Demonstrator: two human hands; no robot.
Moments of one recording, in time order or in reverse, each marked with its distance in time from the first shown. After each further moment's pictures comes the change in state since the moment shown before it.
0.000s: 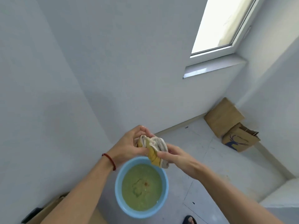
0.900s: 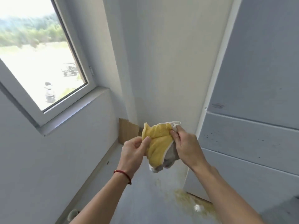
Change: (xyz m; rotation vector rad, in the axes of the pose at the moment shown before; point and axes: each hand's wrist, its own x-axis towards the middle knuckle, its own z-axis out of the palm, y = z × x) left_hand 0.112 0.173 0.557 0.099 -0.275 0.219; right_hand -0.430 0.122 -0.317 -0.339 1.450 -0.129
